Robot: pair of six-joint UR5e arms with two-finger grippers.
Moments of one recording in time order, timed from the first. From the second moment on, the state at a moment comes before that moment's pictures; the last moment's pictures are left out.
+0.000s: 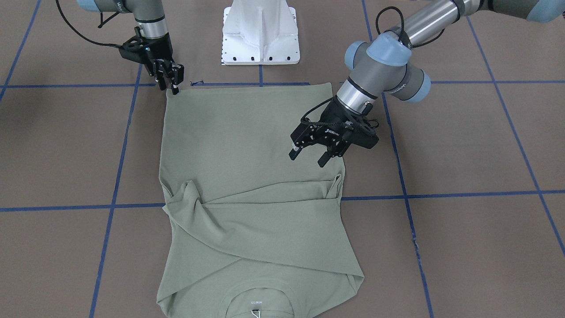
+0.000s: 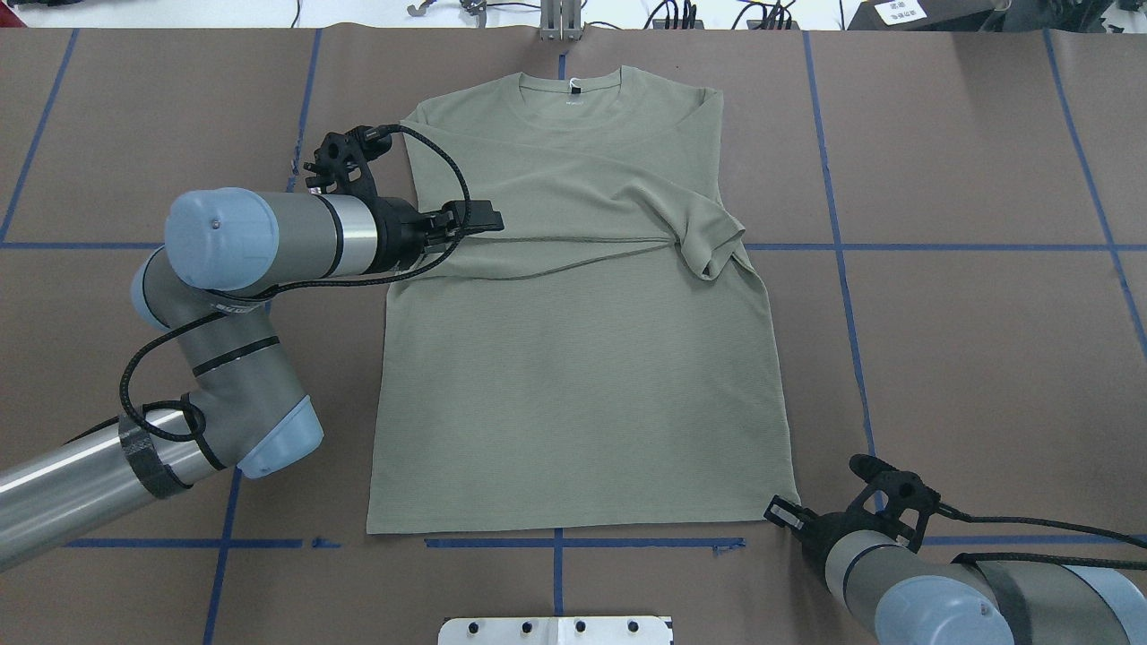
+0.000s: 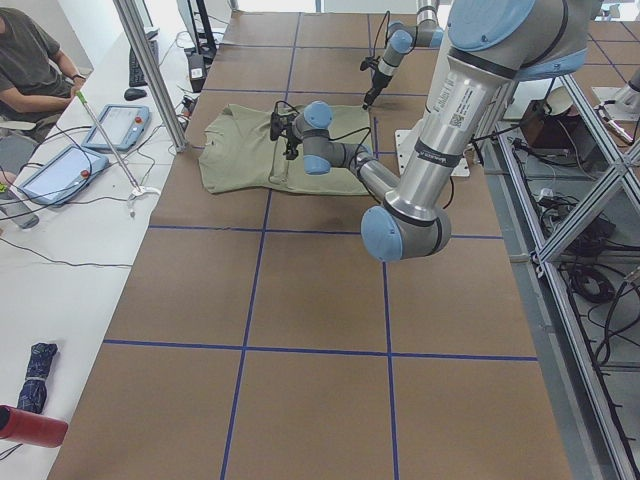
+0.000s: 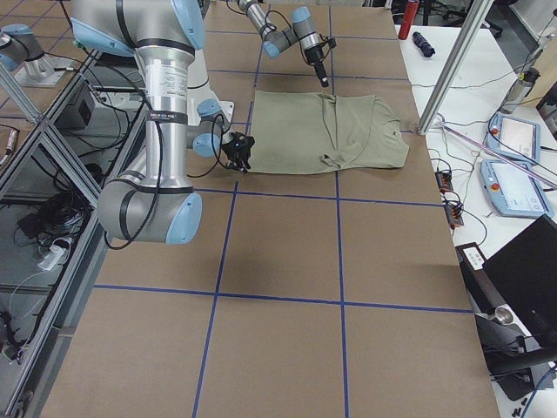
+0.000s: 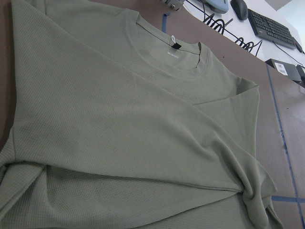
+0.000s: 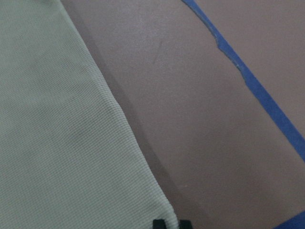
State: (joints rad) left arm -0.63 -2.08 -1.57 -2.49 -1.73 -1.47; right arm 0.03 -1.62 2.10 -1.28 1.25 2.08
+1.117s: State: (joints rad) left arm -0.25 -1.69 -2.03 -2.17 -1.52 -1.75; right arm 0.04 -1.63 2.19 -1.28 1.27 2.08
